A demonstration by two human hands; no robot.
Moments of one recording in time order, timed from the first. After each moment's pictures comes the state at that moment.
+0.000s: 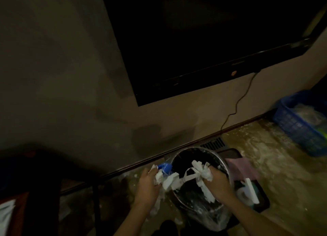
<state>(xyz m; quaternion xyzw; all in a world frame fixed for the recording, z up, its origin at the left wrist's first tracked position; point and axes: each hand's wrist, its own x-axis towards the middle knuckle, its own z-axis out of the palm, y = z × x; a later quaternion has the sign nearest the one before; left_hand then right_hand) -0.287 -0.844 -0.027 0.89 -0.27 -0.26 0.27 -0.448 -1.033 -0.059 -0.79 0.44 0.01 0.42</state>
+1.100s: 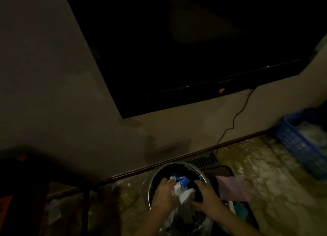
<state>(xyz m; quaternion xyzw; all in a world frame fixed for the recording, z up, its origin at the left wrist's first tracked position) -0.357 -0.960 -0.022 0.87 -0.30 -0.32 0.22 -0.473 -1.095 -0.046 -0.84 0.30 0.14 0.42</state>
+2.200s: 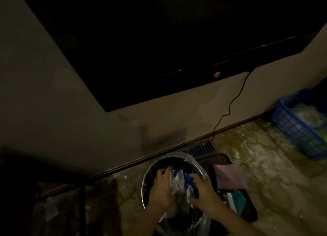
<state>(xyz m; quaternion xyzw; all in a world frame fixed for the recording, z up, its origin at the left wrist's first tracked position) -0.346 -0.975 -0.091 0.89 -0.34 -0.29 0.12 -0.470 -1.093 -0.056 -0.84 0.31 0.13 0.42</state>
